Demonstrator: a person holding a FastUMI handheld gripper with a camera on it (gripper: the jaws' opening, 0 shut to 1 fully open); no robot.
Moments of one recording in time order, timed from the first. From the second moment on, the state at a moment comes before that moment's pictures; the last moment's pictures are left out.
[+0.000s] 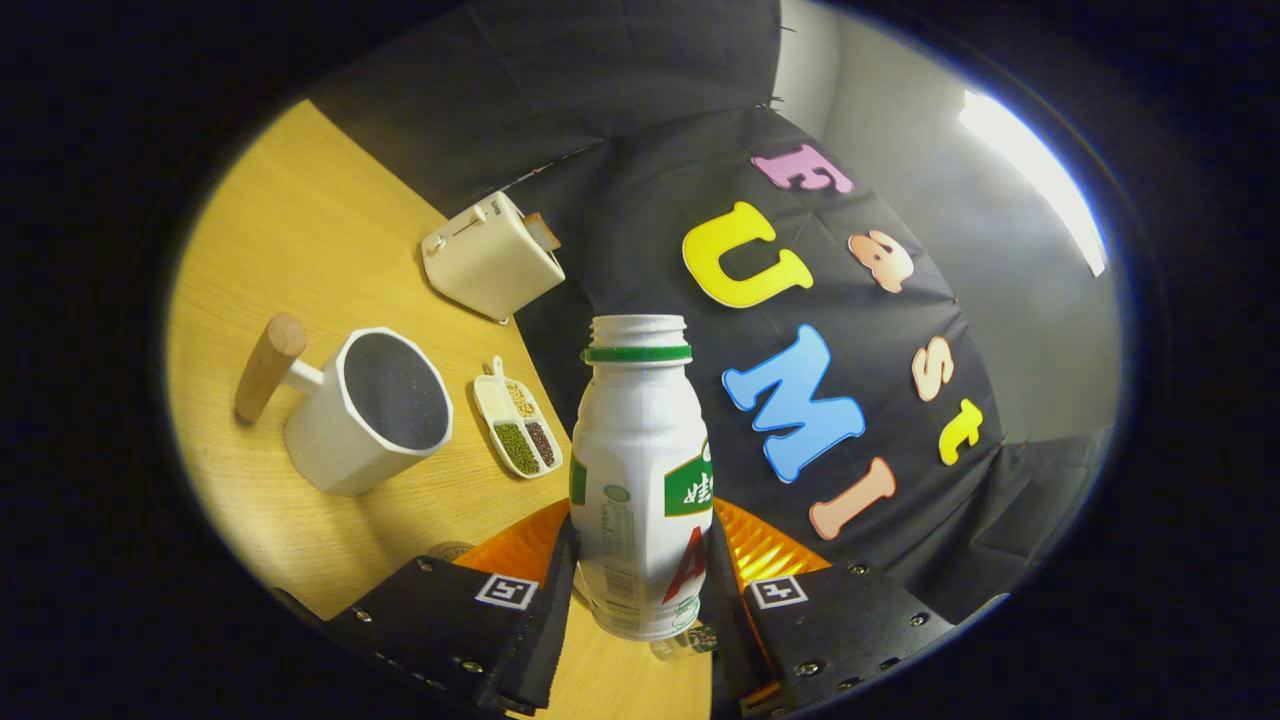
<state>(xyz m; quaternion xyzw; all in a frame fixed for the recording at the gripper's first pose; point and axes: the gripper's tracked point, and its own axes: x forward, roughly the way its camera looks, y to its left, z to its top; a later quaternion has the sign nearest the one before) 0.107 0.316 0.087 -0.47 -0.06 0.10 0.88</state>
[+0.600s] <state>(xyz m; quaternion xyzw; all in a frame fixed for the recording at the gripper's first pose) 0.122 0.300 0.067 -0.15 0.03 0.18 0.97</state>
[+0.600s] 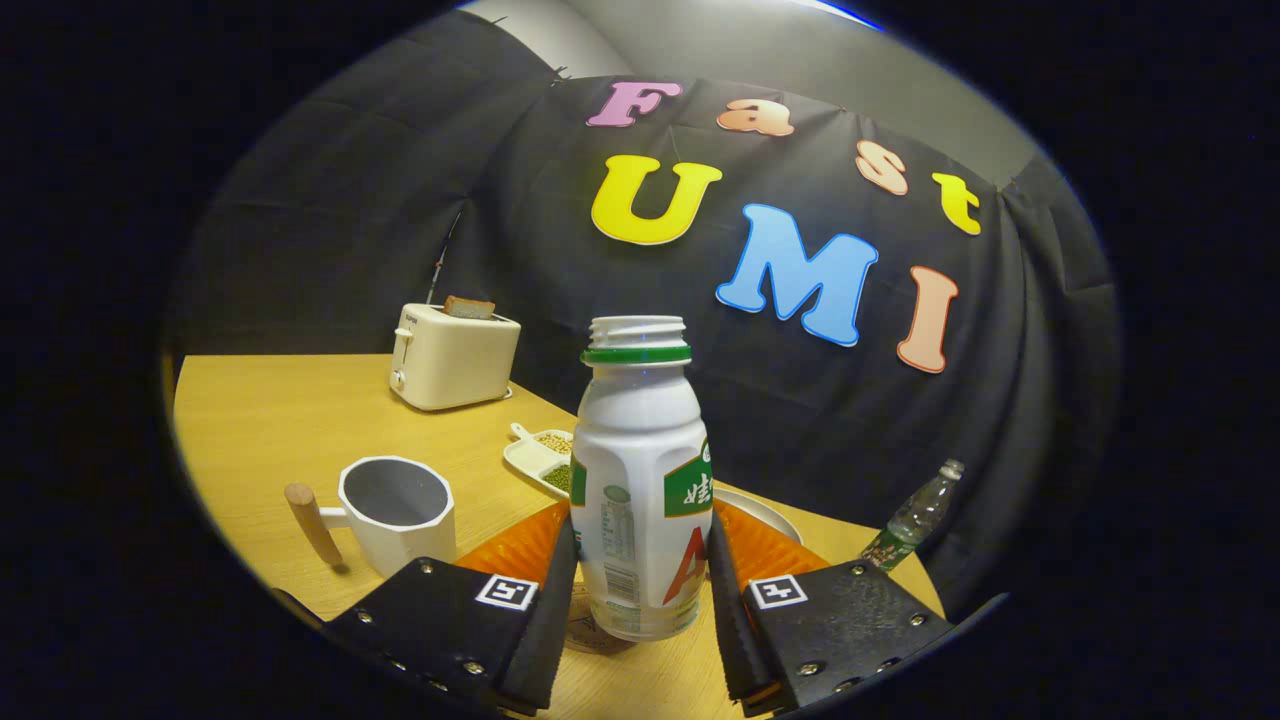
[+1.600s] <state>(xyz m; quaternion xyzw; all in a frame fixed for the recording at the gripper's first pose) 0.145 0.292 0.020 -0.02 0.09 0.19 0.98</state>
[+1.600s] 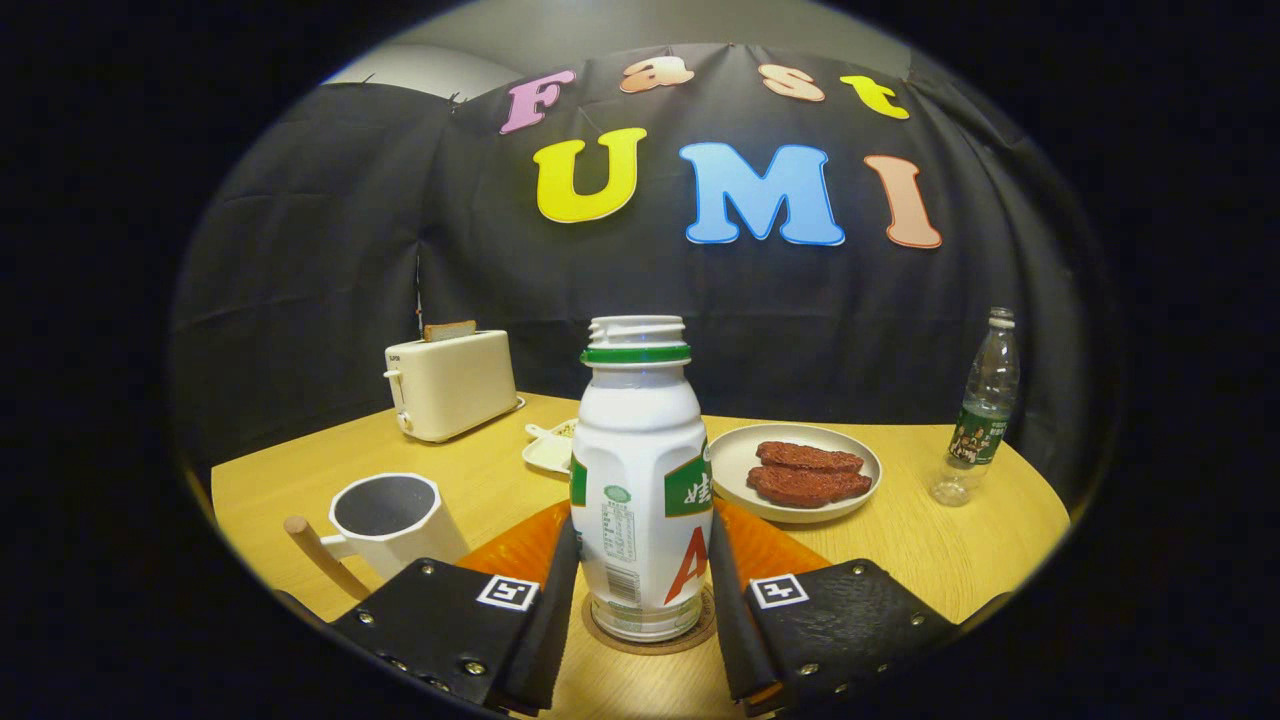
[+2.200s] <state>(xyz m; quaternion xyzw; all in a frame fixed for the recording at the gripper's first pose) 0.148 0.287 0.020 0.01 0.05 0.18 0.98</state>
